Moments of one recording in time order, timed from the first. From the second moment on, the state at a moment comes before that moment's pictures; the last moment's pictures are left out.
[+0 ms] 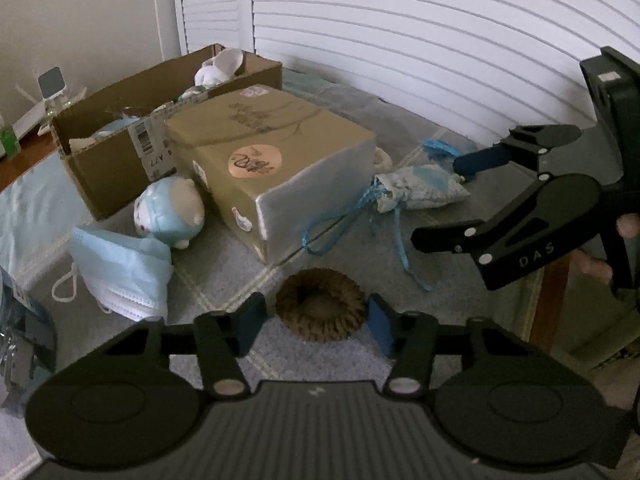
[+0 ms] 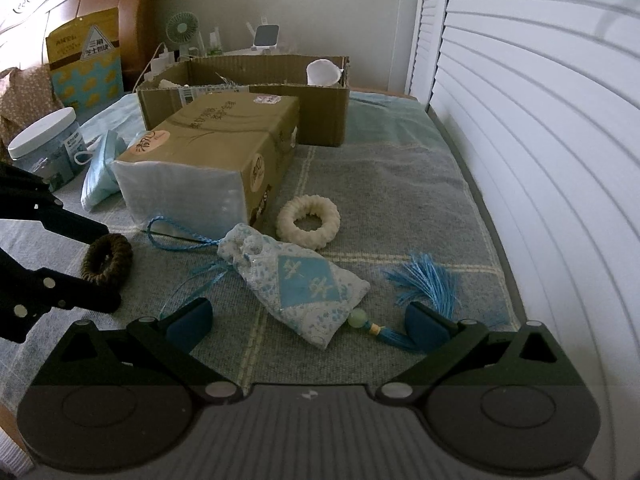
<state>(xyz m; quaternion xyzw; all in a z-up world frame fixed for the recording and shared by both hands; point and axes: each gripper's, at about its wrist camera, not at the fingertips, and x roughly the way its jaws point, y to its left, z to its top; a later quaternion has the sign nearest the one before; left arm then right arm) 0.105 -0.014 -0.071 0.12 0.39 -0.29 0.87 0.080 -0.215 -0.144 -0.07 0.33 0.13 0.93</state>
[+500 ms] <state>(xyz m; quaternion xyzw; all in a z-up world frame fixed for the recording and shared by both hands) 0.099 0.004 -0.068 0.09 0.39 -0.27 0.88 0.086 -0.204 -0.135 -0.07 0.35 0.13 0.92</state>
